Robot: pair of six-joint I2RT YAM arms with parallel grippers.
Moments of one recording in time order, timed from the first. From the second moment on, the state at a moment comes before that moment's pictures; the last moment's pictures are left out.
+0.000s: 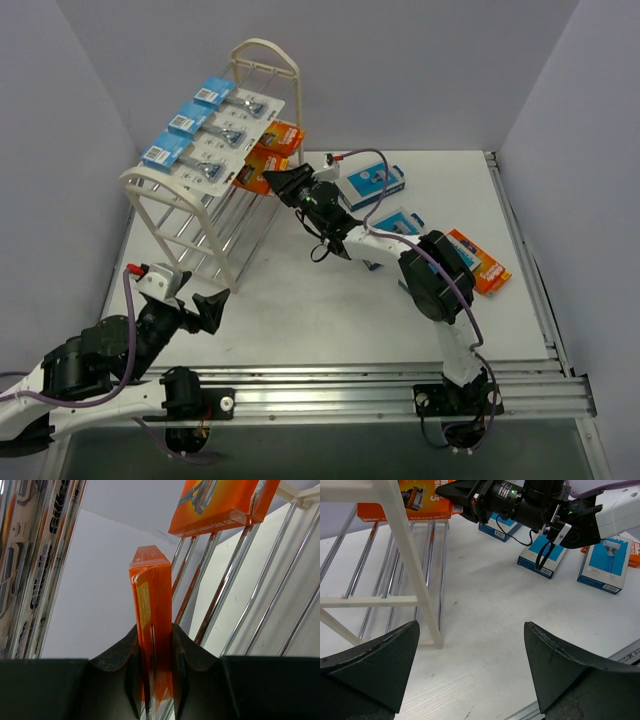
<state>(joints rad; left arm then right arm) -1.32 0.32 0.89 -0.70 -0.85 -0.17 0.72 2.07 1.40 0.75 0.12 1.15</state>
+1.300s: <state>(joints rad) -1.31 0.30 0.89 -0.70 -0.83 -0.17 0.72 2.21 1.61 0.66 0.18 1.16</state>
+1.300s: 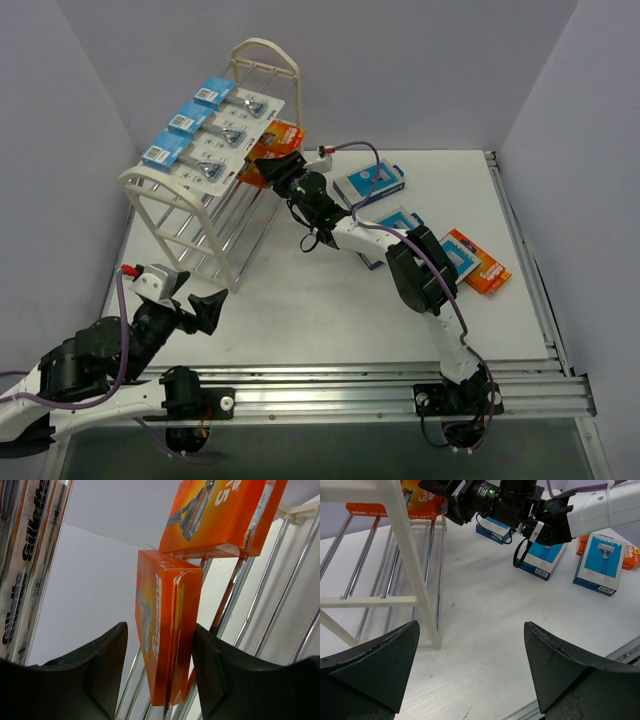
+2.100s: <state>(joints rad) -1.31 0.29 0.89 -0.70 -0.83 -0.17 0.72 2.19 1.67 0.51 0.20 1.07</state>
